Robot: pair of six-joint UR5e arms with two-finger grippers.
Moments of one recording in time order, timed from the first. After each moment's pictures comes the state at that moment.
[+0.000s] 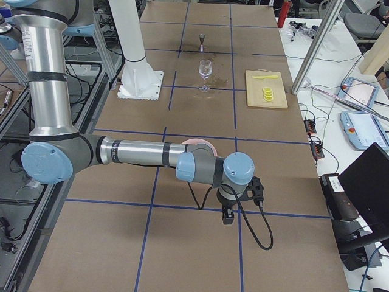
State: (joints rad) left arm -1.63 -1.56 -1.62 -1.58 -2.36 -0.02; right arm 1.64 -1.53 1.52 -1.63 2.36 -0.17
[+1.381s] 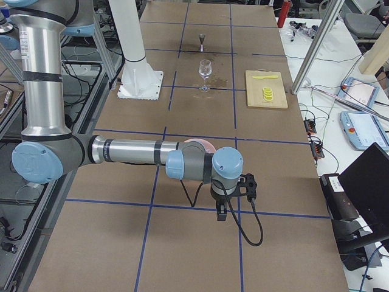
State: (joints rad) left arm -1.63 -1.57 -1.62 -1.58 -2.36 -0.03; right arm 1.64 -1.58 1.59 -1.61 2.35 -0.09
